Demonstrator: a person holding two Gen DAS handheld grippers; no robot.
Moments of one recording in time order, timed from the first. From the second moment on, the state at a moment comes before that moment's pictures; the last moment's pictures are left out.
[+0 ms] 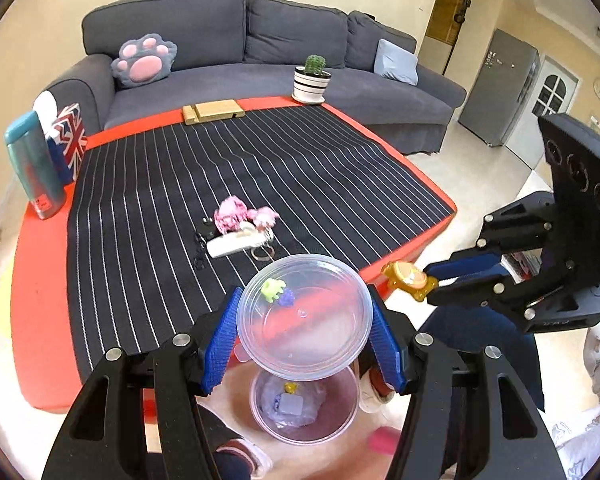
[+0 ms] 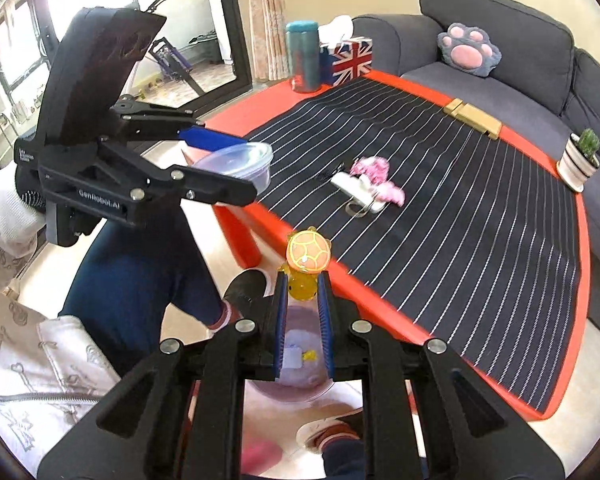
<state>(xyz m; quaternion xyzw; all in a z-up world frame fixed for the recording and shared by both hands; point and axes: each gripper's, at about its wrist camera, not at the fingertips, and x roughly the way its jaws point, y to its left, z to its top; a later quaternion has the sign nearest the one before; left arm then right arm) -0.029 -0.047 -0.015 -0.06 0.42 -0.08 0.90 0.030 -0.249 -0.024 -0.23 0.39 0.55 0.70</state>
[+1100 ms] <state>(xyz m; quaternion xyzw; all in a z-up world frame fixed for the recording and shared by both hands) -0.045 -0.065 -0.031 -0.05 0.44 -0.11 0.89 0.037 -0.270 -0.033 -0.17 0.40 0.51 0.74</state>
